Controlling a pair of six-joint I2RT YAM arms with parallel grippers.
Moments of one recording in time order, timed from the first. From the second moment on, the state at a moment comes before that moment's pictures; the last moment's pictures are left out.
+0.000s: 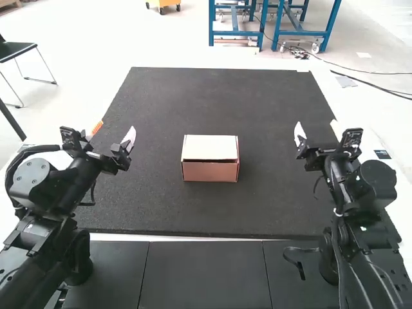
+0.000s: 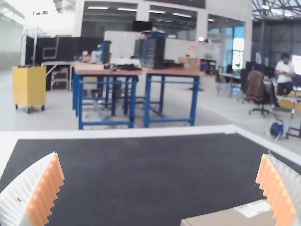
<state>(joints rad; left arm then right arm) -0.19 0.01 0.03 0.21 0.13 -0.12 0.07 0.01 0.00 0.23 -0.12 0.07</state>
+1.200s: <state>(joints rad) 0.06 0.01 0.01 -0.02 0.16 0.01 0.18 0.01 0.00 -0.07 0.13 0.14</state>
